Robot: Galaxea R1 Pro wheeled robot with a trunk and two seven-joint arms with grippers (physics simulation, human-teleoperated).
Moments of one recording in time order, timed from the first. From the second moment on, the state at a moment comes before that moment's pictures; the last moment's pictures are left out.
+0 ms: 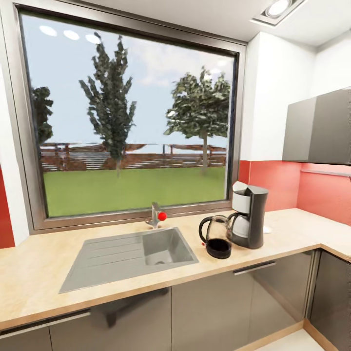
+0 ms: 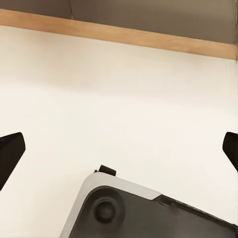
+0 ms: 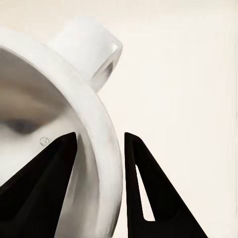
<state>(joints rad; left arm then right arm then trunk) 0.02 0.03 0.12 -0.05 0.31 -0.41 -0.04 -0.15 -0.17 0.15 0.03 -0.06 -0.16 0.05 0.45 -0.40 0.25</state>
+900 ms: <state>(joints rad) 0.02 0.03 0.12 -0.05 0.31 -0.41 -0.04 -0.15 -0.17 0.15 0.03 -0.06 -0.16 0.05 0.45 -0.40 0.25</state>
